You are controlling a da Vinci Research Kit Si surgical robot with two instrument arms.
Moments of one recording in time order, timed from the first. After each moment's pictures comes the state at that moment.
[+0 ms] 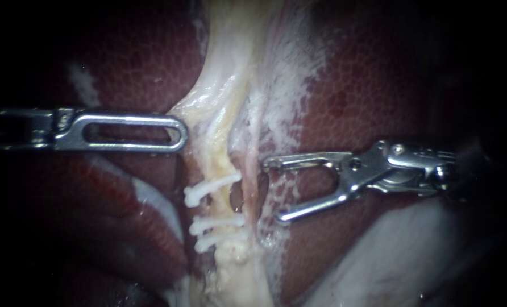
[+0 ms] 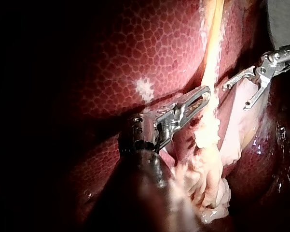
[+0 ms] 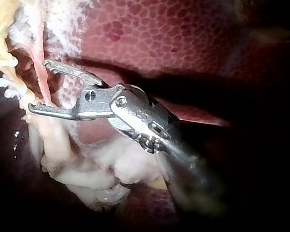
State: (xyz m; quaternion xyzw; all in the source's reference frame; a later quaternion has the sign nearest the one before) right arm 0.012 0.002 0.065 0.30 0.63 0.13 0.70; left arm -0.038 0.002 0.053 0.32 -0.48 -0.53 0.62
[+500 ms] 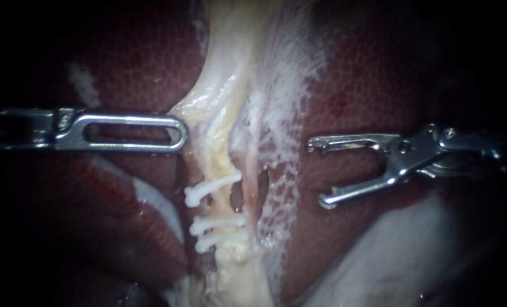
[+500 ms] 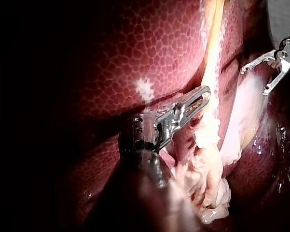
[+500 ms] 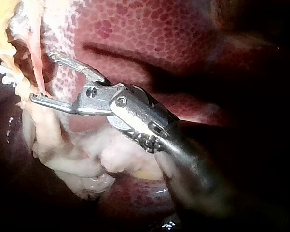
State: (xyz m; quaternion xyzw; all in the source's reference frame) right arm 0.008 0.004 0.061 0.28 0.63 0.13 0.71; left arm -0.038 0.002 0.053 0.32 -0.48 -0.53 0.62
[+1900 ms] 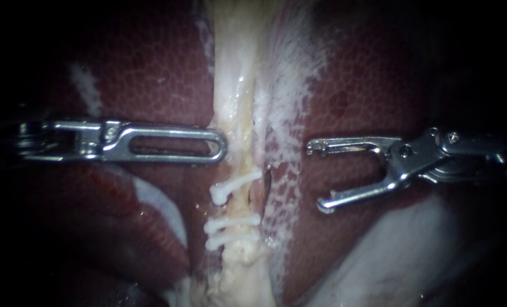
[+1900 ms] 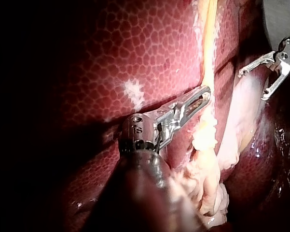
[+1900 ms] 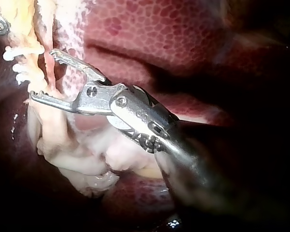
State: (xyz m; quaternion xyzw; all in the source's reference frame) right arm 0.009 0.003 0.060 0.28 0.63 0.13 0.71; left arm -0.042 0.001 0.058 0.32 -0.48 -0.53 0.63
